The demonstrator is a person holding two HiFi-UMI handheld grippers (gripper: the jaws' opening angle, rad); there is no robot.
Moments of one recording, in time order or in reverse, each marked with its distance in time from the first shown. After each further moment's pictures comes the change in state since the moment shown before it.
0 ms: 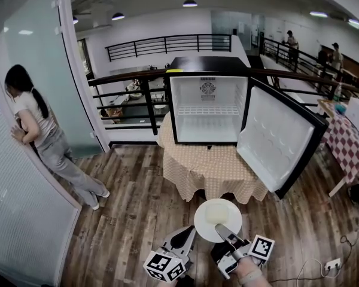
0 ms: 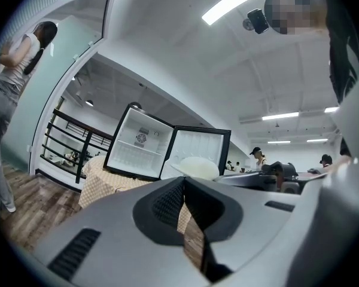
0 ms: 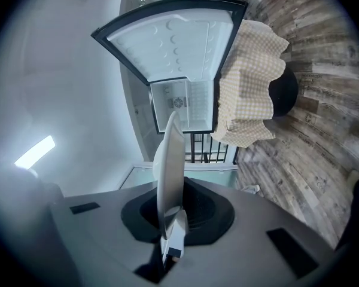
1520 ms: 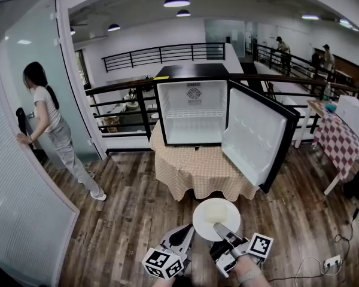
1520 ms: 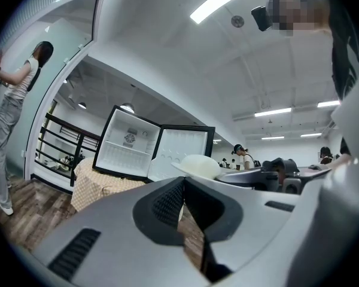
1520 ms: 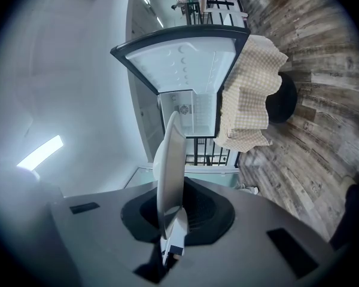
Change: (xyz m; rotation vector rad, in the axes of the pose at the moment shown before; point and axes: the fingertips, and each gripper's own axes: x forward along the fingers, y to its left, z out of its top) left arm -0.004 -0.076 -0.011 0.050 0.005 -0.040; right arm -0.077 0.023 0.009 -0.032 -0.020 0.024
